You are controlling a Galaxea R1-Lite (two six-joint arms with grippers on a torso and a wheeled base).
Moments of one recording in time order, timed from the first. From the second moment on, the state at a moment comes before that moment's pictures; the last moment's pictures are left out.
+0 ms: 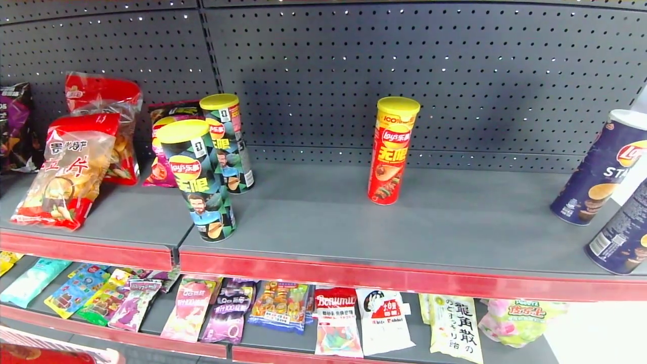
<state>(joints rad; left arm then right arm) -0.08 0.23 -0.44 0.21 -0.09 0.05 0.05 0.45 -0.51 -0.01 0.26 -0.03</state>
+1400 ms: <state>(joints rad) -0.08 0.24 -0.44 0.20 -0.09 0.08 0.24 1.74 -1.15 -0.35 0.66 -0.20</state>
